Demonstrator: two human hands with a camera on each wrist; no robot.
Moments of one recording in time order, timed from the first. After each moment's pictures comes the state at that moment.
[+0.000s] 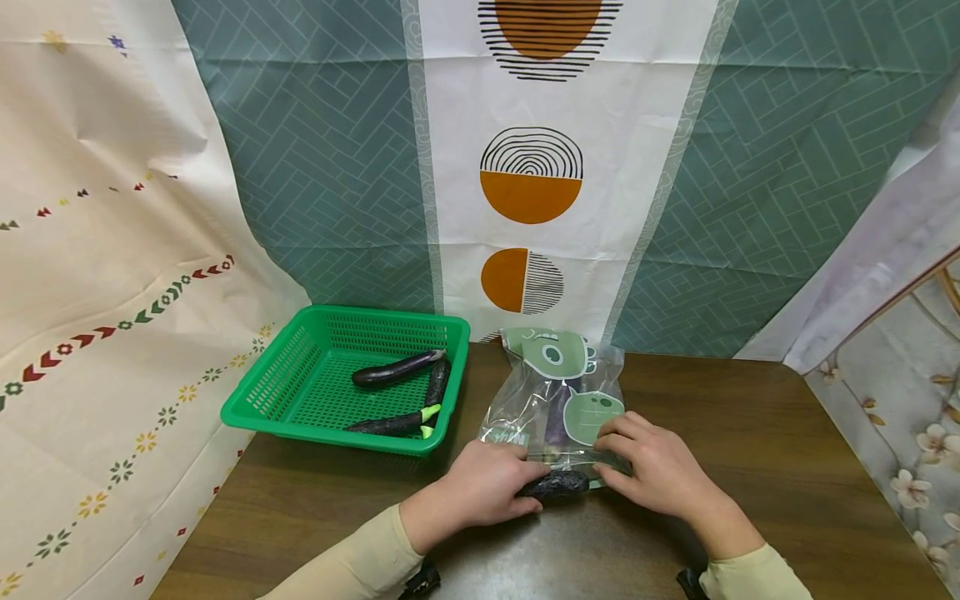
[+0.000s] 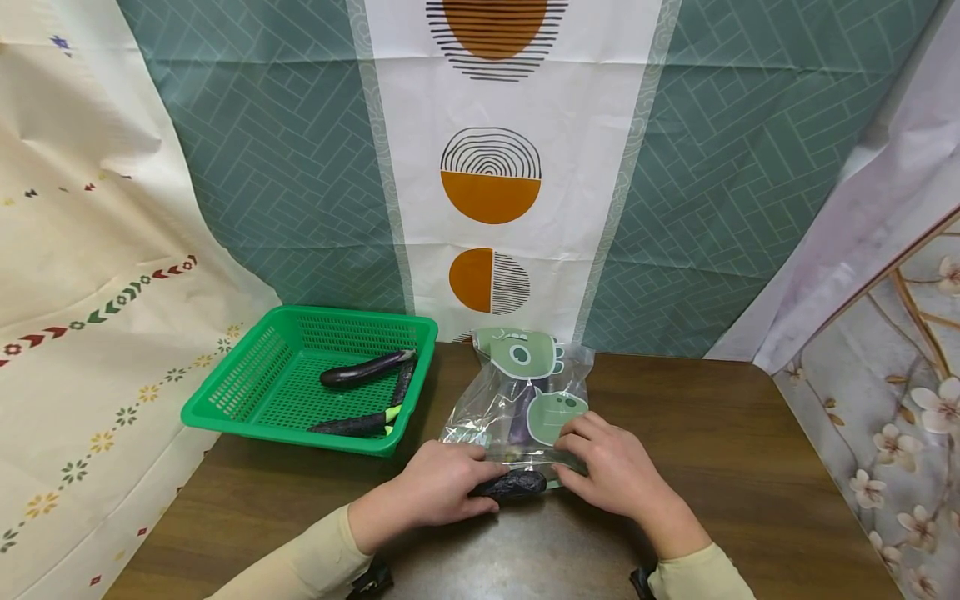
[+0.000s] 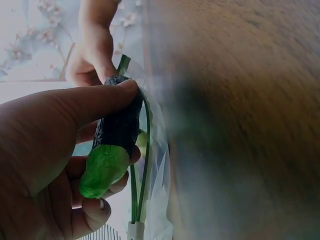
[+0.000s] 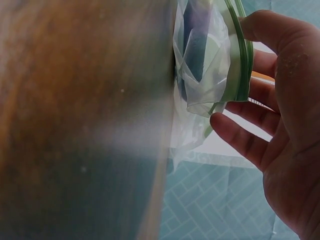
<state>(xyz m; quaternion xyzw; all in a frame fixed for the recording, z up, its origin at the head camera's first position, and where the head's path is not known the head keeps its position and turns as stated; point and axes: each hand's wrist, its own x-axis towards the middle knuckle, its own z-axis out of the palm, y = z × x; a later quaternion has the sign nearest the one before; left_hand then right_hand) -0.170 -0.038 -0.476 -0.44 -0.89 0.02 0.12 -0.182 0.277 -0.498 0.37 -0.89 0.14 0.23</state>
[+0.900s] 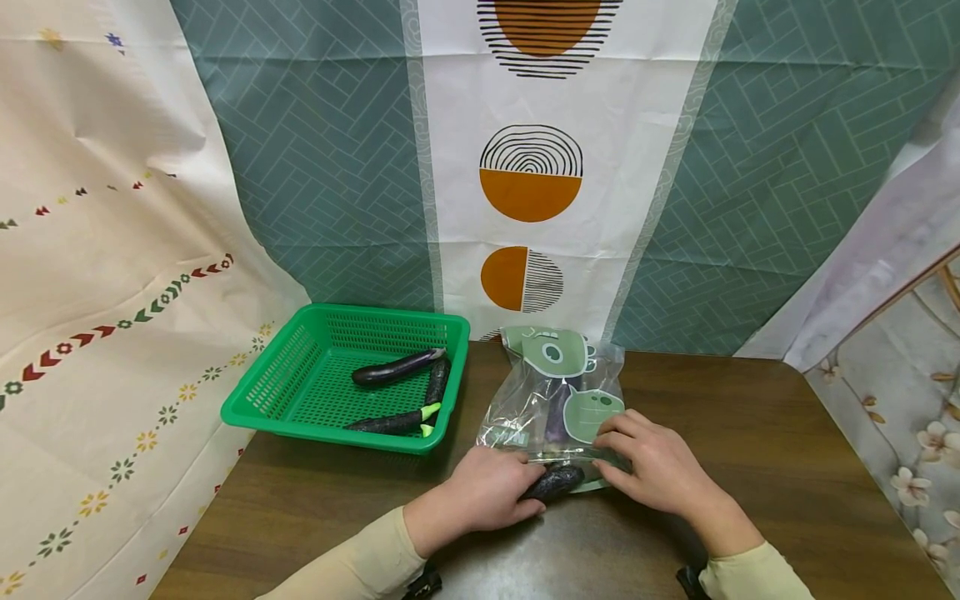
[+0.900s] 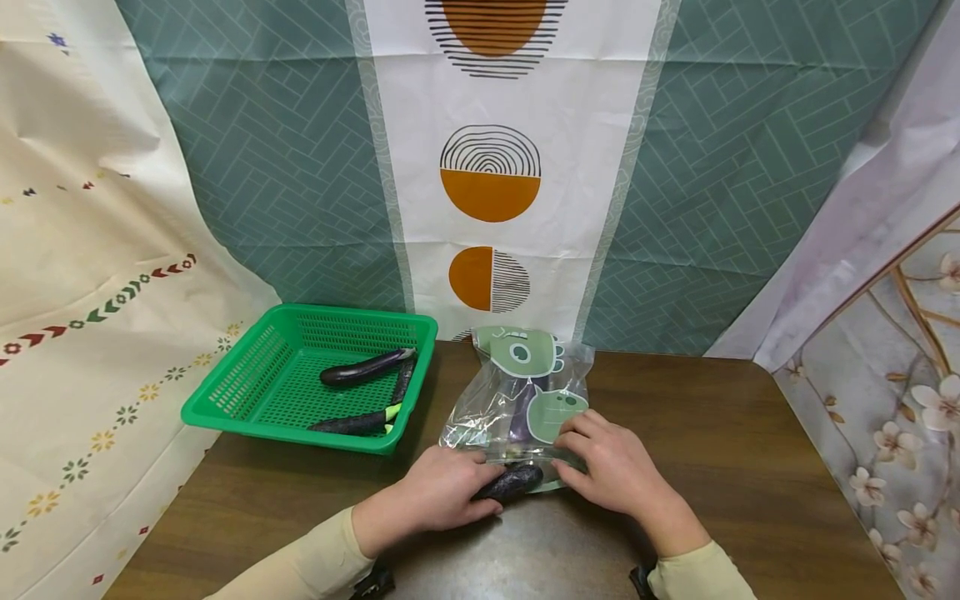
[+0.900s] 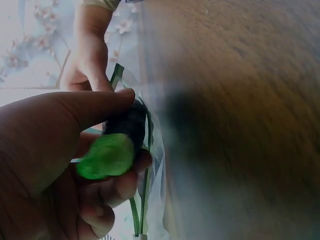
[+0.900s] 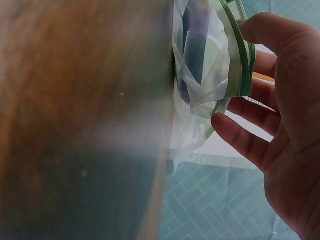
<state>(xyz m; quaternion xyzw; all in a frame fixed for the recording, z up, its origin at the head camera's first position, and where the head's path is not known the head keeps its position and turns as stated) -0.164 -0.032 -0.481 -0.43 -0.90 0.03 0.09 -0.182 0.275 -0.497 0.37 -0.89 0.15 0.23</state>
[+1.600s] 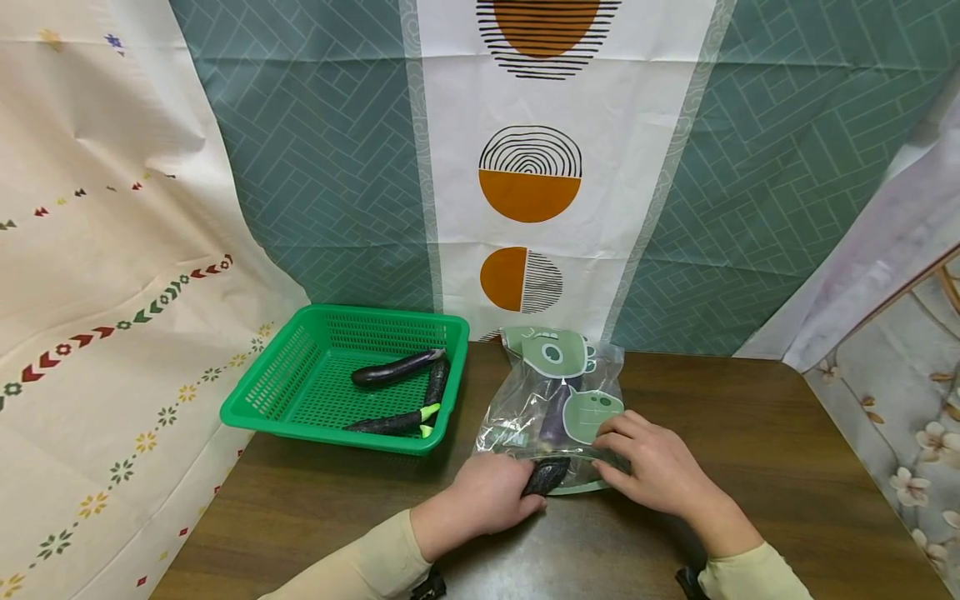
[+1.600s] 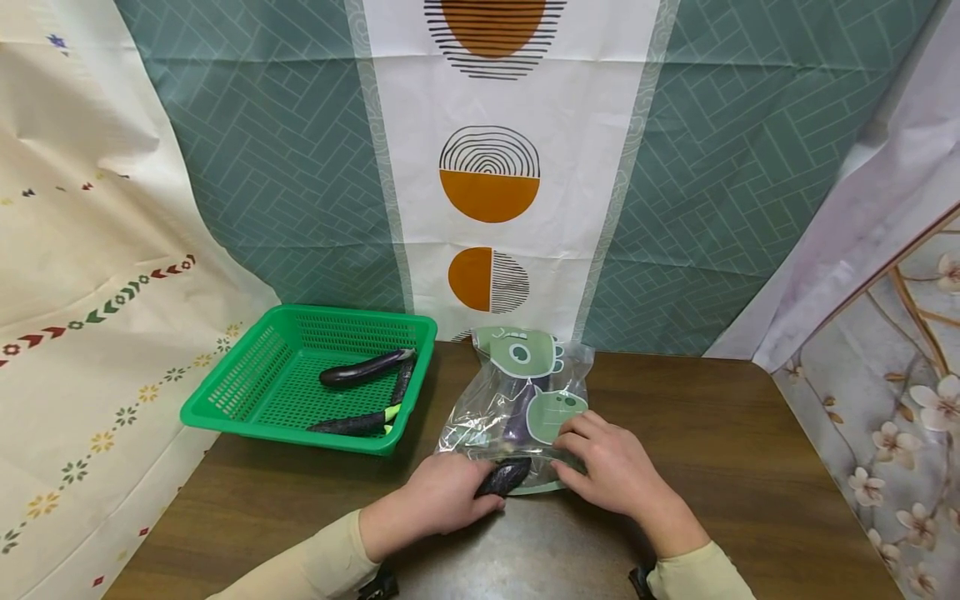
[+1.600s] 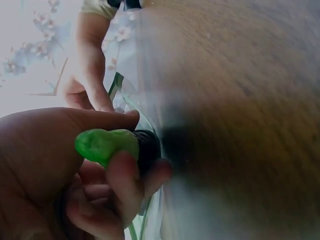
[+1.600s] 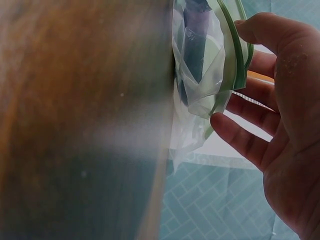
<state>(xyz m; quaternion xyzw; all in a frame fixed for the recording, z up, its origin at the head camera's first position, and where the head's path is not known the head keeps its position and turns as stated) -0.158 -0.021 -0.485 -0.32 -0.95 -0.03 0.03 -0.182 0.276 -0.498 0.37 -0.89 0.14 0.23</state>
